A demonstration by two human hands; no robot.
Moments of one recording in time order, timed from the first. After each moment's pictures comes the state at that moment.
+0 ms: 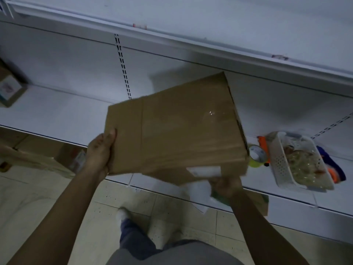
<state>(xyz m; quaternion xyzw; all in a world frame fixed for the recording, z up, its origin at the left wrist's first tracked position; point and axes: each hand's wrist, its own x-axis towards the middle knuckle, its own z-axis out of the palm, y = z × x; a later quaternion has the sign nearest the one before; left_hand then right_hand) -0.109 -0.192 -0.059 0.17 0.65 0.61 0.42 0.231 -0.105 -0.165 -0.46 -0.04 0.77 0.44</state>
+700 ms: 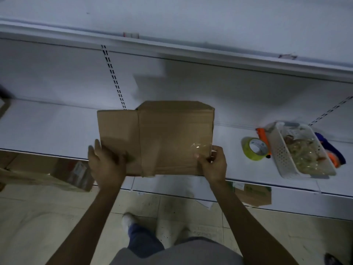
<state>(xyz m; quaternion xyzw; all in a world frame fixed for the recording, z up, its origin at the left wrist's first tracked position) -0.107 -0.176 -0.092 0.36 0.86 0.34 0.12 0.145 -0.109 -0.122 -0.68 -0.47 0.39 0.39</state>
